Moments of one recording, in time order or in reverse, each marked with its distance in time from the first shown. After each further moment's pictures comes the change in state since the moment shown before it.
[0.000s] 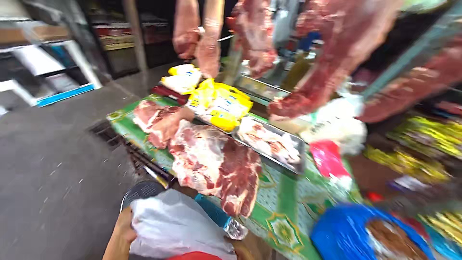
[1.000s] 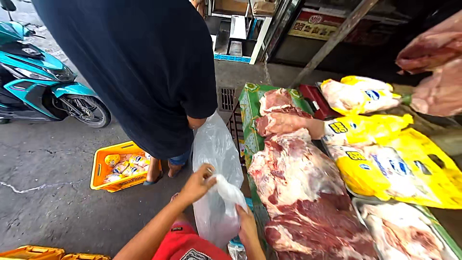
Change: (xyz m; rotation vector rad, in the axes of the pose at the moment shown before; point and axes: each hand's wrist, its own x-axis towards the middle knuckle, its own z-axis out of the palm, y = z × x) left_hand -0.136 -0.075 0.039 0.800 0.229 0.602; right_hand -0.081 -0.146 0.046 -0.042 -0.675 -0.409
